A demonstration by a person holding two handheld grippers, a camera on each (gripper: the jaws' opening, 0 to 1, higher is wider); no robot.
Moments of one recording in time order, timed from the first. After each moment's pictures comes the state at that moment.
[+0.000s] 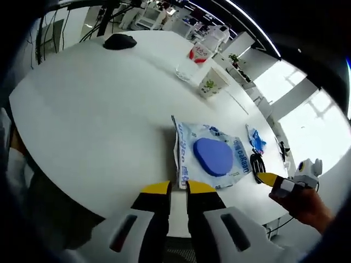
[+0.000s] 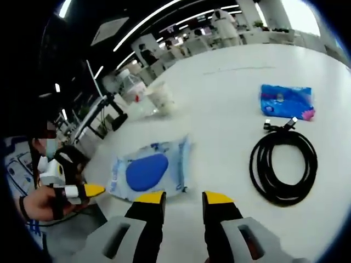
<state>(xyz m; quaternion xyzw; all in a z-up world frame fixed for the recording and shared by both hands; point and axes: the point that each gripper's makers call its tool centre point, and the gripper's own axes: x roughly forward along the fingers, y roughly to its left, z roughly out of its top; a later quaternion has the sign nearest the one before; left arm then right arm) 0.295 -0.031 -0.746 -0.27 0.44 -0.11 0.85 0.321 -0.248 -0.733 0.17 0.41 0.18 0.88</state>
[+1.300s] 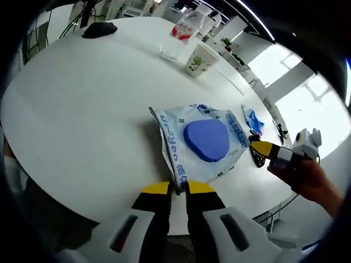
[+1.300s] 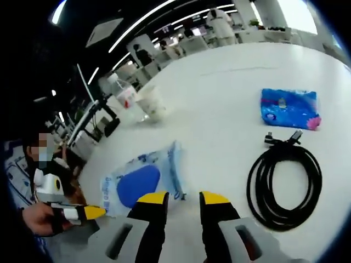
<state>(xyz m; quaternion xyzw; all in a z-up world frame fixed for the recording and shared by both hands) 0.285 -0.062 -0.761 -0.24 0.48 -0.15 0.83 0.359 -0.249 -0.741 0.16 0.42 0.18 0.88</state>
